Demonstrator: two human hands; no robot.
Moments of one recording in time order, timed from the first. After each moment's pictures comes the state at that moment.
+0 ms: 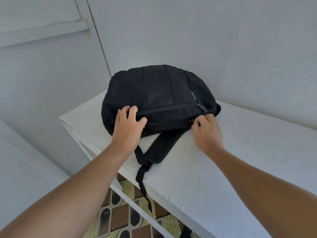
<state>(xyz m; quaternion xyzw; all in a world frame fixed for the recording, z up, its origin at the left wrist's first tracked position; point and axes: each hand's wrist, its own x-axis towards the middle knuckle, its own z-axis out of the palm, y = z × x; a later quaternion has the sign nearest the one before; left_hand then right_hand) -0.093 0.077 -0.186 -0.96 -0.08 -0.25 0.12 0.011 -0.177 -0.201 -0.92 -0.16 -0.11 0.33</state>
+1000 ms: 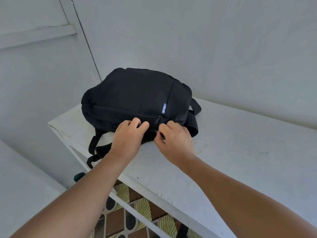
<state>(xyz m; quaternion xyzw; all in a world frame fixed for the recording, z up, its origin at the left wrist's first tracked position) -0.105 0.043 -0.186 -0.96 0.00 -0.27 0.06 -0.054 -0.139 -0.194 -0.87 -0.32 -0.24 0.28</state>
